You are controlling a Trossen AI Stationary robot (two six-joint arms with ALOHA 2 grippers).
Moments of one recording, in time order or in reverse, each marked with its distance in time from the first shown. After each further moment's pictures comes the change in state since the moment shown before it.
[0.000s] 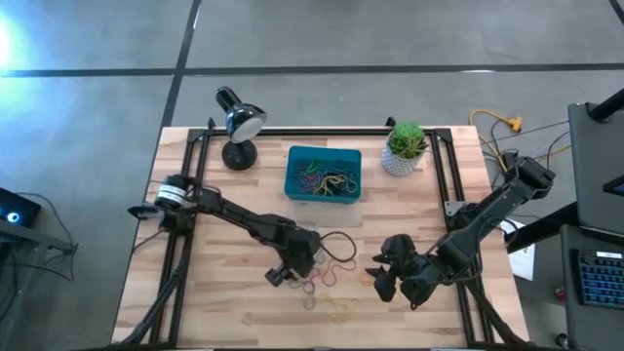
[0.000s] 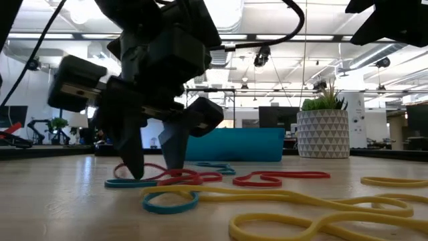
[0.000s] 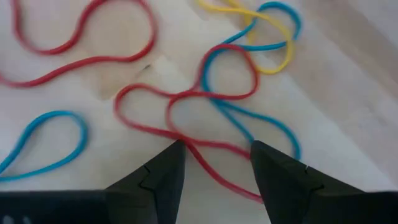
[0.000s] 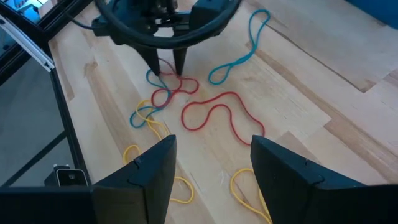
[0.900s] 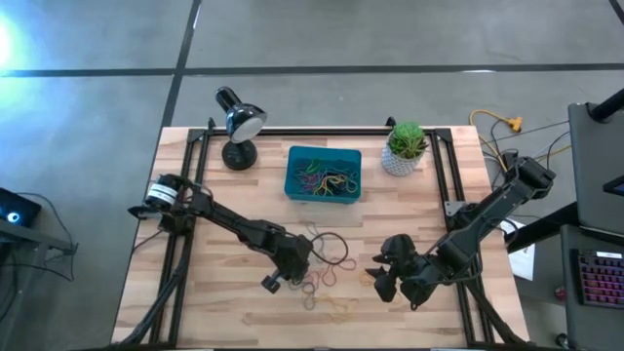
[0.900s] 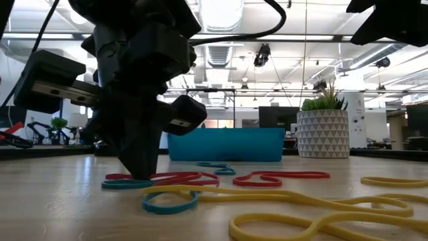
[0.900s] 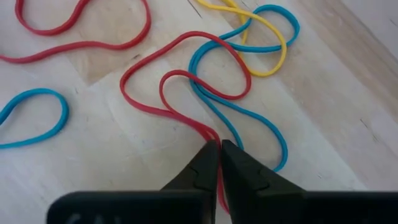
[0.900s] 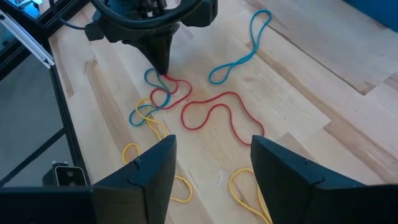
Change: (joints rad) left arm -0.034 -0.011 -0.115 0.138 -0.124 -0.158; right arm 0.002 0.000 0.000 0.001 -0.004 -0.019
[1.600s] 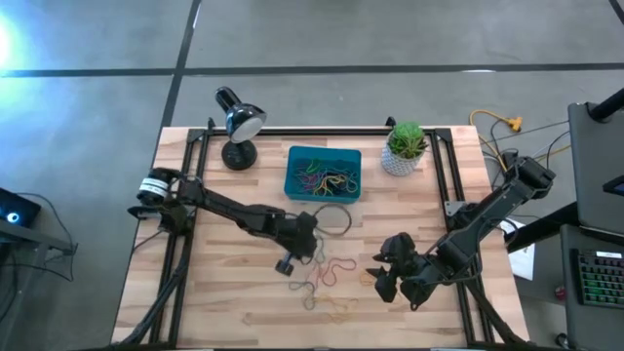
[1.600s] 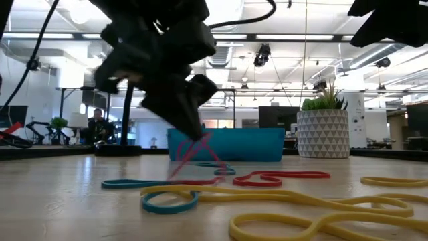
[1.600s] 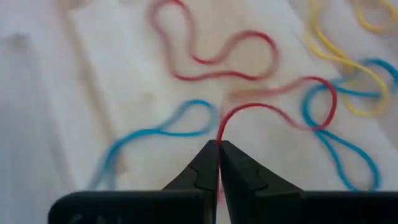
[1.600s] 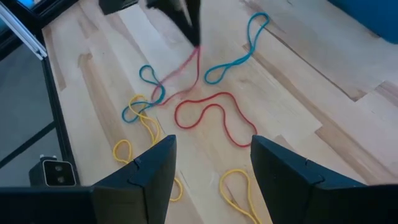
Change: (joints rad) left arm 0.077 -0.195 0.034 0.017 -0.130 -0.052; right arm 0.000 0.000 -0.001 -0.012 0.003 -0.044
